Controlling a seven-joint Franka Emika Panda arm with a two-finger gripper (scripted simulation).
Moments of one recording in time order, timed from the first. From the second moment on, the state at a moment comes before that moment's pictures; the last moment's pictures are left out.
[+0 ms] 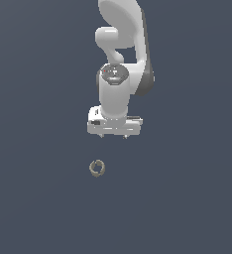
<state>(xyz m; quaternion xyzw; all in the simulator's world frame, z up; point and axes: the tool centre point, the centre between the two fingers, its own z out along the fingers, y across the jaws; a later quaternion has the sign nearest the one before) -0.005 -0.010 0.156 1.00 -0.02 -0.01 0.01</state>
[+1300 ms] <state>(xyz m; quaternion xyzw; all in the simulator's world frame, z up) 0.010 -0.008 0.167 1.00 -0.07 0.00 0.01</state>
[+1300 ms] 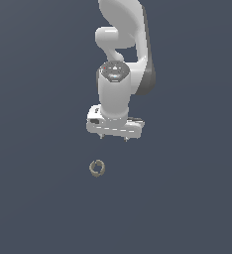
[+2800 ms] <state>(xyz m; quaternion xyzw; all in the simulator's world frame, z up) 0.078 -0.074 0.102 0.87 -0.49 0.00 0.00</state>
